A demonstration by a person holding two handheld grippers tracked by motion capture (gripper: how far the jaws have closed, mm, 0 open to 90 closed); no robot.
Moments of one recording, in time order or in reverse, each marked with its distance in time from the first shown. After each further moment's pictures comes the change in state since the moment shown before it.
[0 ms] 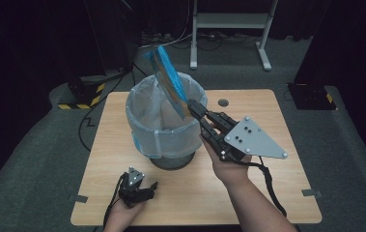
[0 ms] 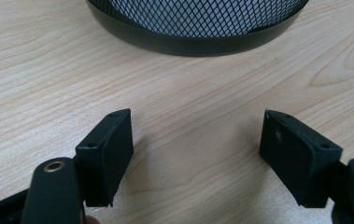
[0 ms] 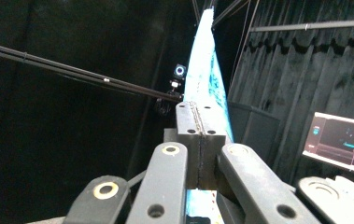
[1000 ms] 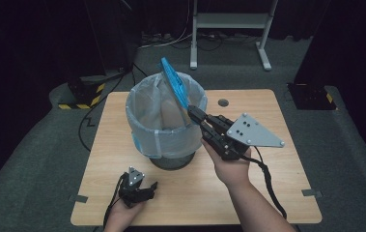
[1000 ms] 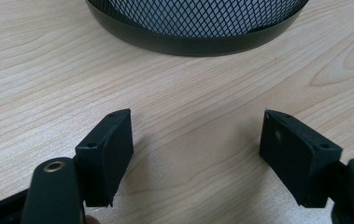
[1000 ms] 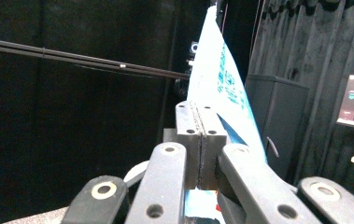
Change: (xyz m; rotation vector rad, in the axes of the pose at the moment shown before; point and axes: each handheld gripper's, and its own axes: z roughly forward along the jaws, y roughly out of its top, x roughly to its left) left arm -0.001 0.000 0.000 -0.003 0.001 -0.006; right arm -0.011 -0.024 0.001 0.081 0.073 0.130
